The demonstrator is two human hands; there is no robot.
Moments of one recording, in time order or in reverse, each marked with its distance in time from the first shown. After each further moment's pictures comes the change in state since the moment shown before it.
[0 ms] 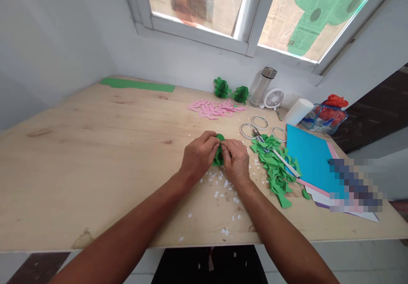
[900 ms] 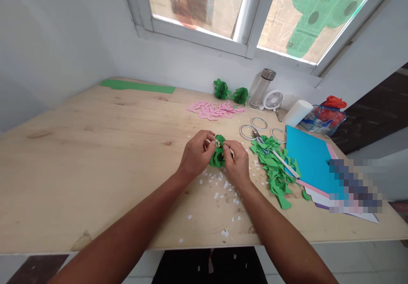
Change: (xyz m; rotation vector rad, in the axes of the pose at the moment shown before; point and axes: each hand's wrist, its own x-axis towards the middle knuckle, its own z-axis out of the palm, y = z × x) left_hand 0.008 -0.003 -0.001 -0.429 0.030 -0.268; right_hand 0.001 -0.002 0.001 0.178 0.057 0.124
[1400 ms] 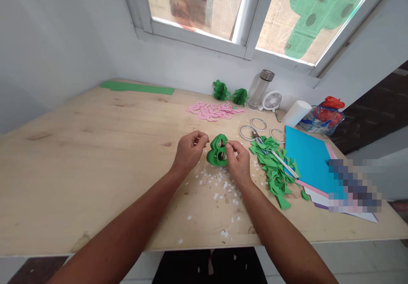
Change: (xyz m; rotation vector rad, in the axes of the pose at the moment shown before) left_hand 0.010 -0.012 -0.007 -0.153 0.084 -0.235; right_hand 0.001 0.010 0.003 0.212 0.065 0.180
